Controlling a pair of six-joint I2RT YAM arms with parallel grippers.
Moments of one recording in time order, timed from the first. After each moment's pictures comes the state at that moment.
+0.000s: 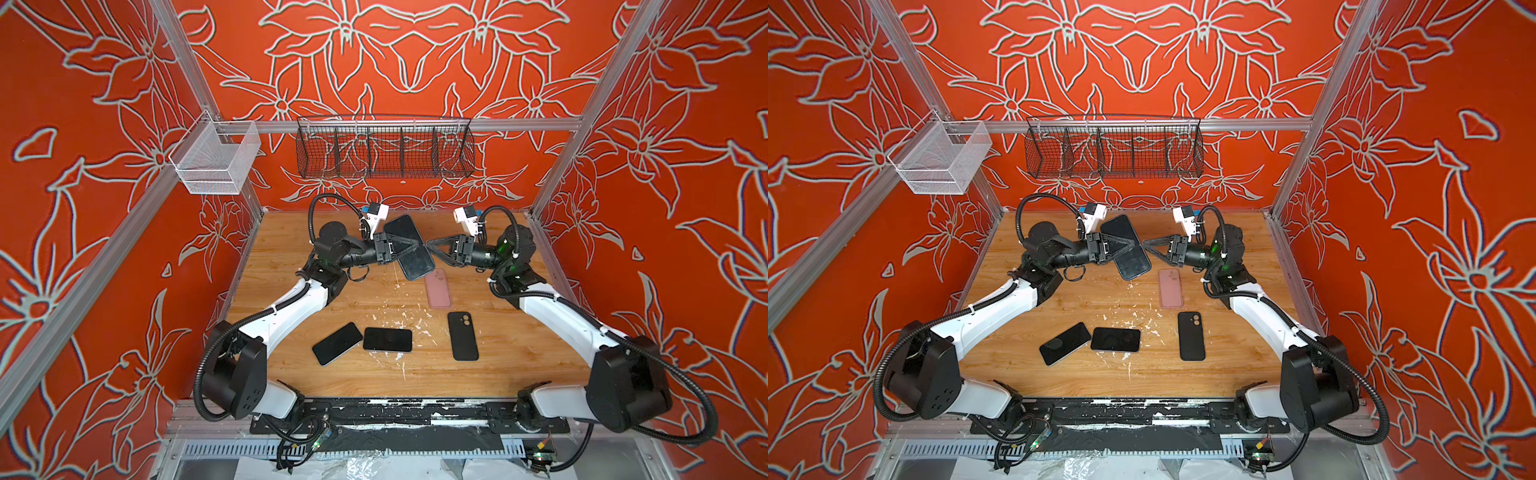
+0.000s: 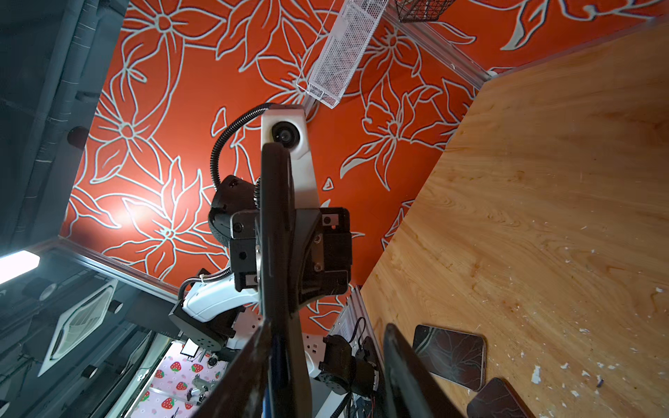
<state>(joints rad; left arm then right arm) -0.41 1.45 1.03 0.57 0.95 -1.14 0.31 1.35 0.92 0.55 -1.06 1.15</state>
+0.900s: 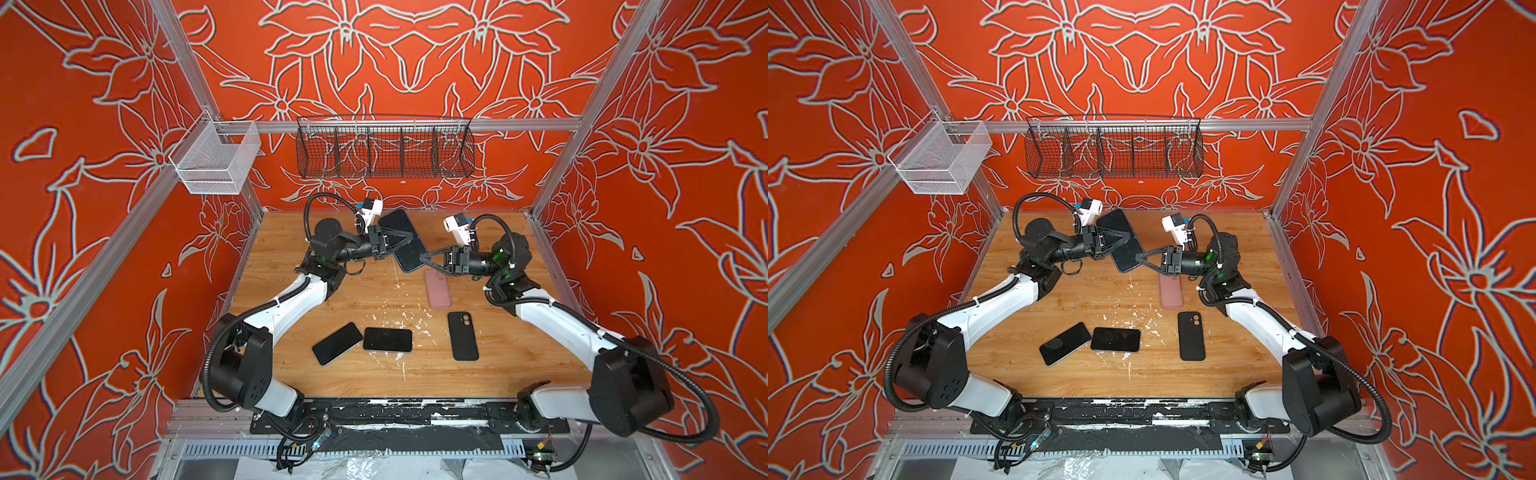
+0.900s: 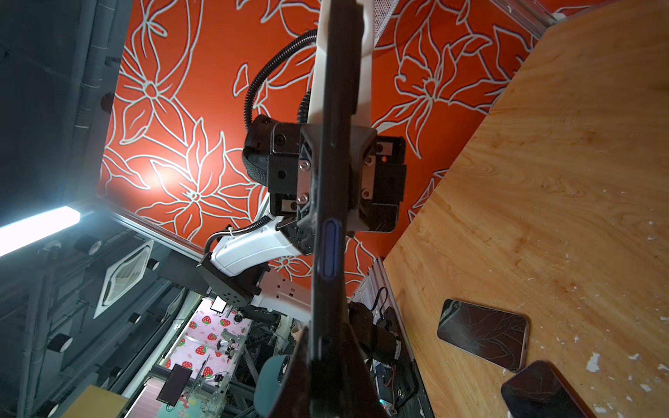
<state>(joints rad) -0.35 1.50 1.05 0.66 0.97 -1.27 0.37 1.34 0.87 0.65 -1.13 1.20</state>
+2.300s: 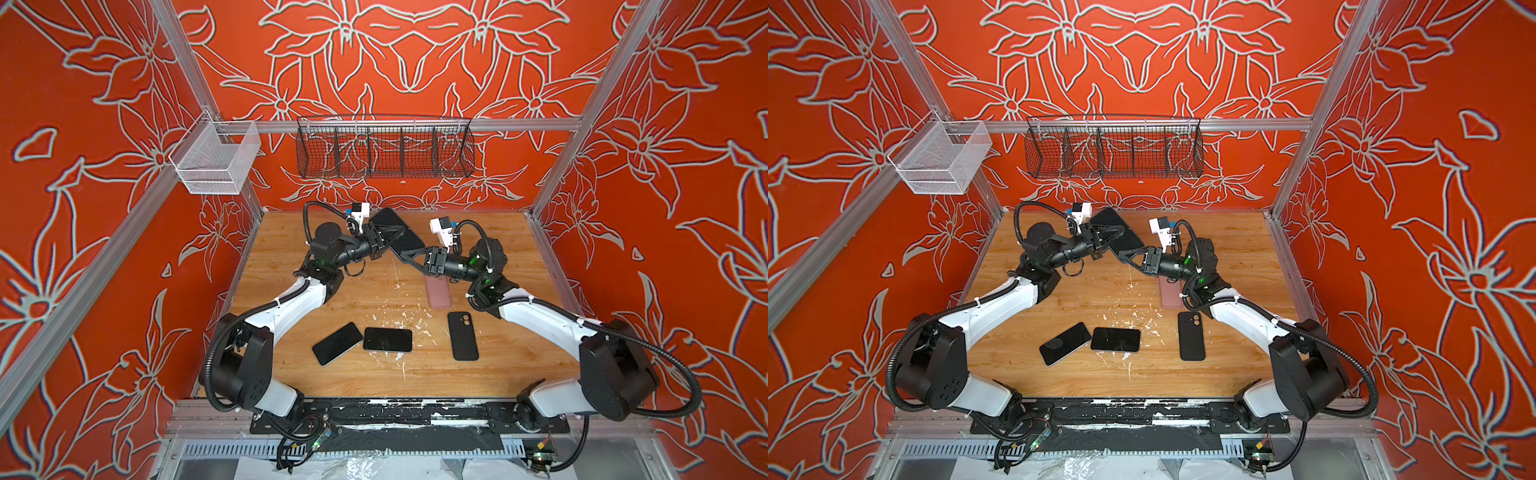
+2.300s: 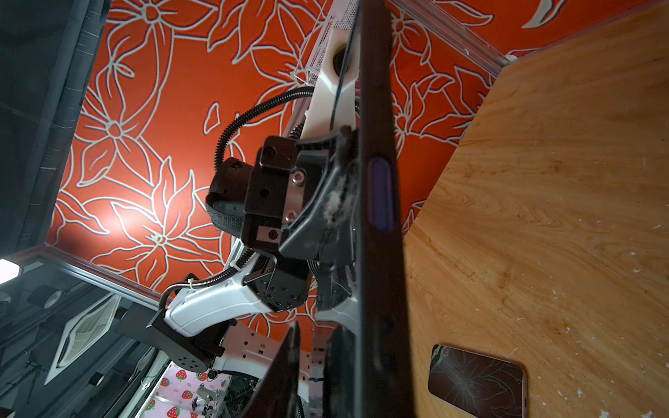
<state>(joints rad) -0.34 1.49 1.00 0.63 0.74 -1.34 0.51 1.43 0.87 0.69 -0.83 1.17</state>
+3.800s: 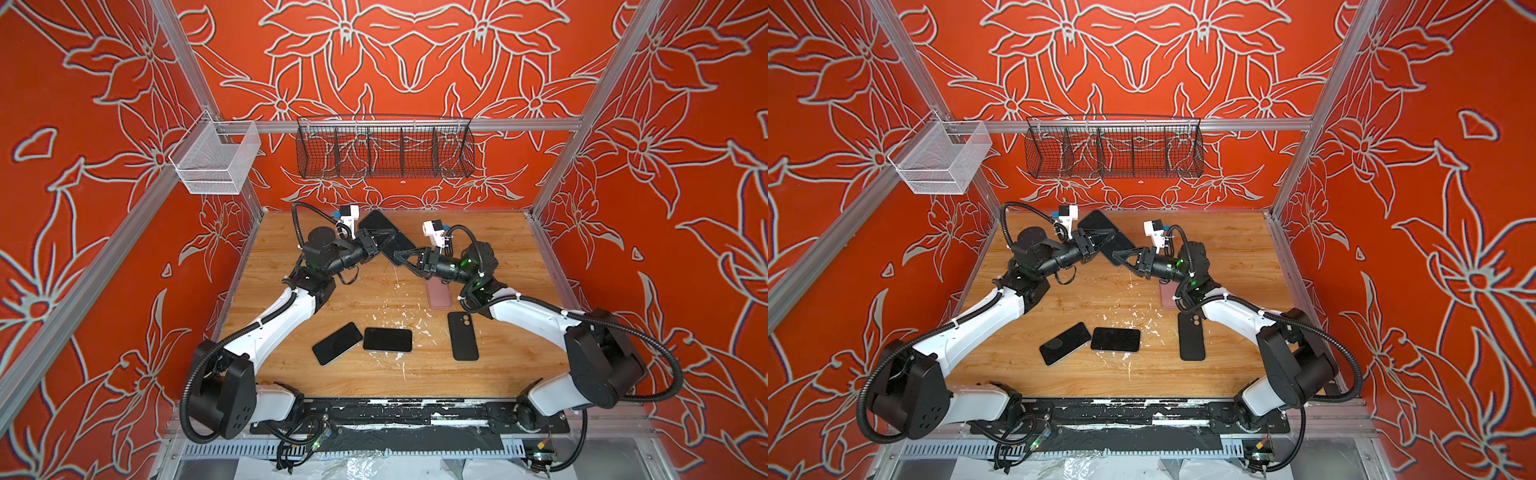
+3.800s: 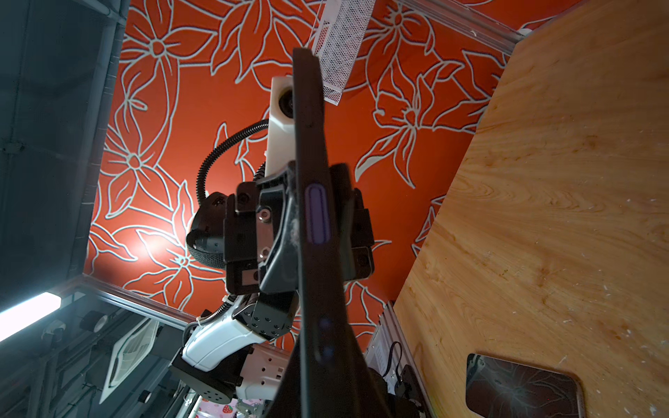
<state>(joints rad) -0.35 1.33 0.94 0.38 0.58 -1.07 0.55 1.50 0.87 0.80 -0.76 1.30</state>
